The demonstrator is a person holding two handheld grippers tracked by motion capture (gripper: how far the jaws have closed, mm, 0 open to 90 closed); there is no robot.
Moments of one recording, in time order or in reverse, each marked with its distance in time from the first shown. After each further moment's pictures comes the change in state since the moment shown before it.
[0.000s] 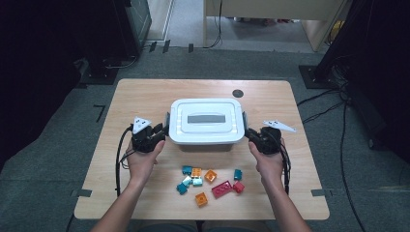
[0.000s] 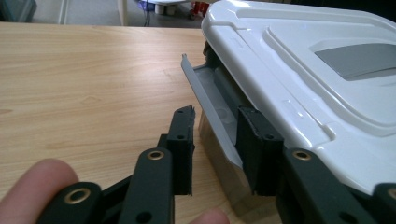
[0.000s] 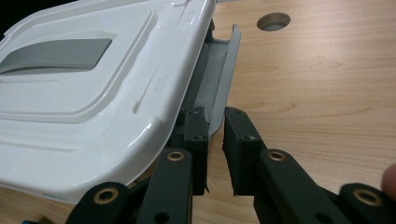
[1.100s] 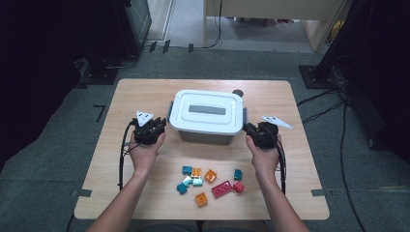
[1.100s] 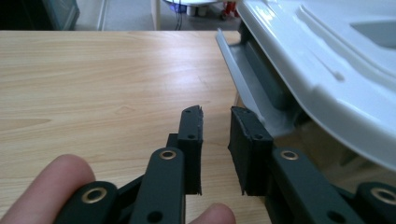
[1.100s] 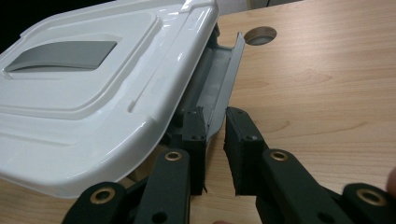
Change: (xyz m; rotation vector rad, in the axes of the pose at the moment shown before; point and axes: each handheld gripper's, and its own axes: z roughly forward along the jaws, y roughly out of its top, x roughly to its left) left arm 0.010 0.008 0.027 -0.022 0.141 0.020; right arm 0.001 0.008 0.017 -0.053 -0.054 0.044
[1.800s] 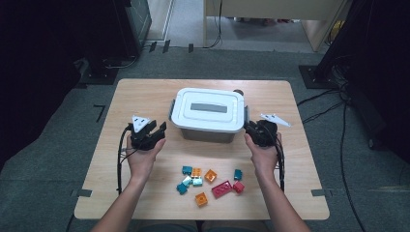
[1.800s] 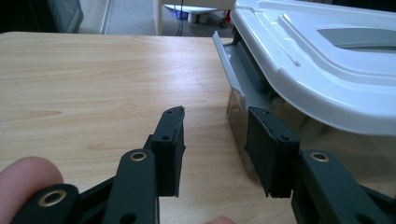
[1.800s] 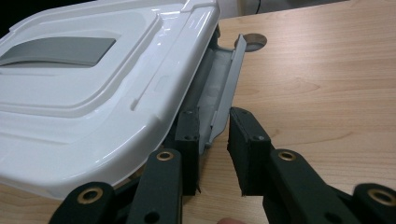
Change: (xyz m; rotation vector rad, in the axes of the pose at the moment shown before) left arm -0.009 -0.002 -0.014 -0.013 0.024 -0.020; right arm 0.000 0.004 0.006 -0.010 -0.047 -0.028
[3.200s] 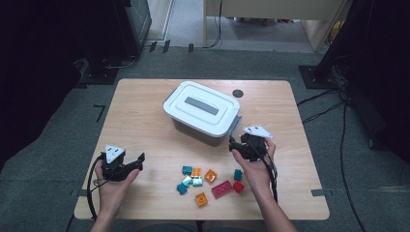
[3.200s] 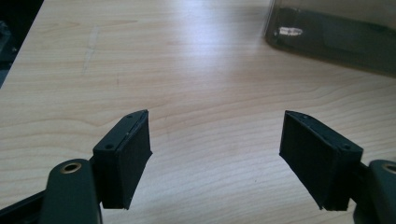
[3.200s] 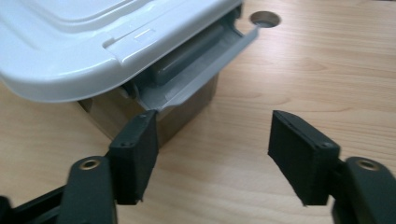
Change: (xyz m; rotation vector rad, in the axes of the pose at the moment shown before) left arm 0.056 -0.060 -0.080 0.130 0.051 0.048; right arm 0.043 -0.025 -0.021 0.071 -0.100 -0.180
